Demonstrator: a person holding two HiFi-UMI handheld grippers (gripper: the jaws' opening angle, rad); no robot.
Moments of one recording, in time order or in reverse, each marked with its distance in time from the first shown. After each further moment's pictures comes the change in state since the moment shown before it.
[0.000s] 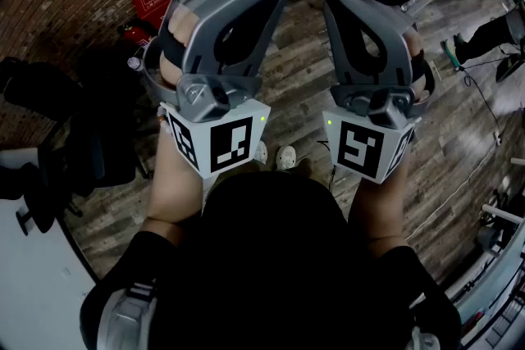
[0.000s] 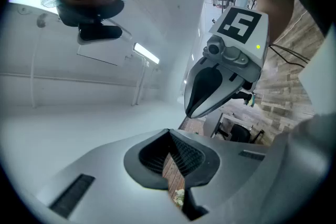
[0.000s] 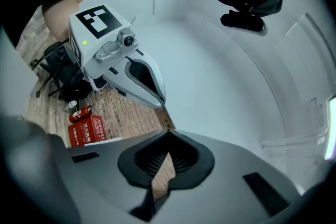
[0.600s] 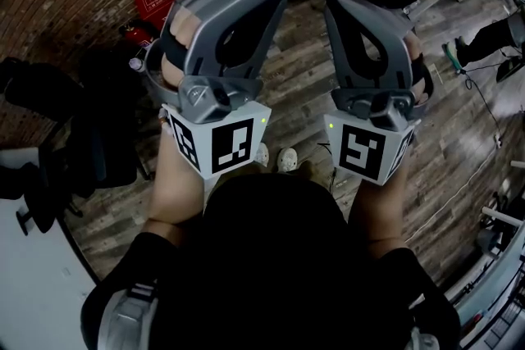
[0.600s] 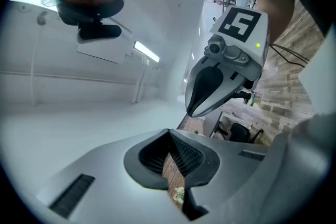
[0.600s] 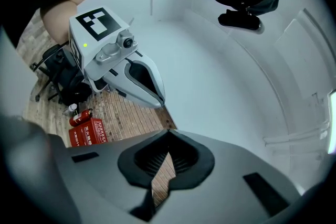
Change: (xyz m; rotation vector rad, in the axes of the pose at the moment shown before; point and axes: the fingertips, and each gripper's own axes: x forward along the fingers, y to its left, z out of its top) left arm 0.001 0.002 -0.013 -0.008 0.013 -0.004; right arm 0.009 0.006 -0.002 0.030 -0.005 0.011
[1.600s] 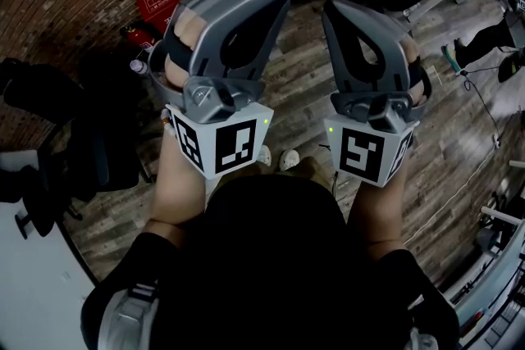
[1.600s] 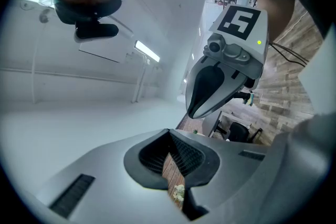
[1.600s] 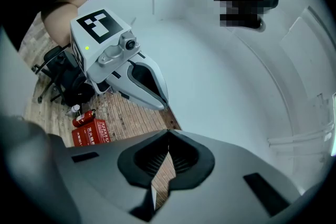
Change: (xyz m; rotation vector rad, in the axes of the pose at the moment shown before) left arm -0.014 0.009 -0.020 -0.004 -0.002 -0.007; right arm 0.016 0.021 0.017 -0.004 0.008 0.030
